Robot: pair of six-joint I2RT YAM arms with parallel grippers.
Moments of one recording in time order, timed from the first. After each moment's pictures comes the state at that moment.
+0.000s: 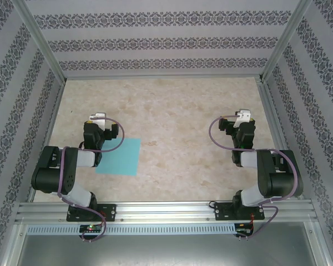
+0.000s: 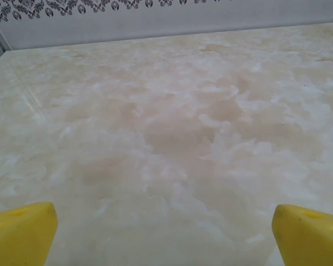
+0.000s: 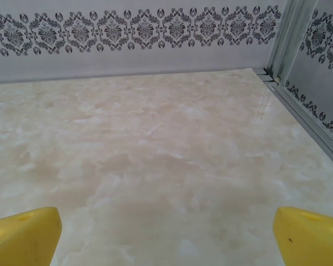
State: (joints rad) left arm -0.06 1.56 0.40 0.80 -0.06 0.02; right arm -0.02 1.50 0.37 0.87 0.07 0.00
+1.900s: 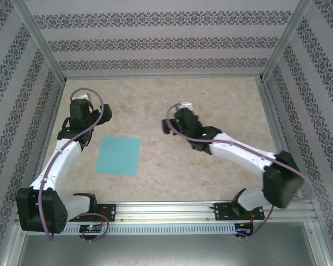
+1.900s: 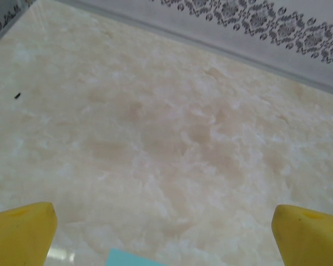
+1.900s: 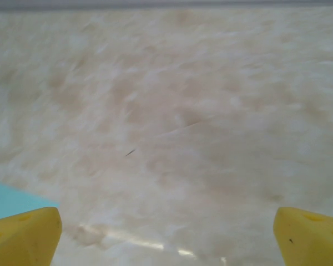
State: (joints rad) left arm -0.06 1.17 0.89 -0.33 -0.07 -0.38; right arm 0.81 1.49 1.05 -0.26 0.35 0.42
